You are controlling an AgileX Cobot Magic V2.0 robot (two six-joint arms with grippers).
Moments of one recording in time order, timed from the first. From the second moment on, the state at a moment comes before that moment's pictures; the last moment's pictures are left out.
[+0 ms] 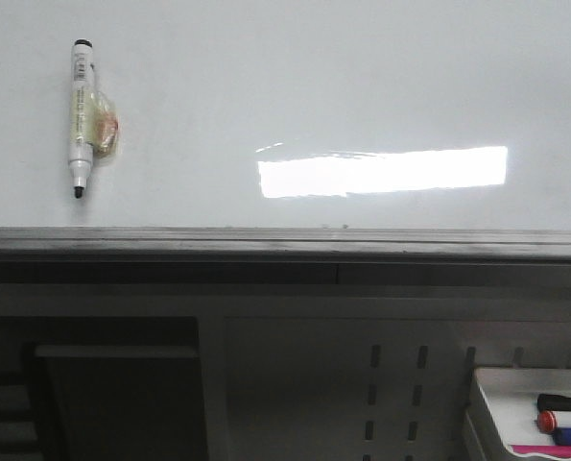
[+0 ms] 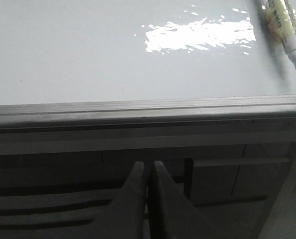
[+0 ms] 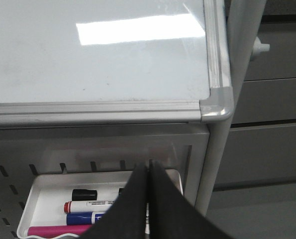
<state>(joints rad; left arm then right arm) -0.09 -0.01 0.00 0.01 0.34 -0.01 -0.08 -0.01 0.01 -0.12 0.34 0.06</state>
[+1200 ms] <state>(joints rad) -0.09 -0.01 0.00 0.01 0.32 -0.01 -0.08 -0.01 0.01 -0.12 0.34 0.06</state>
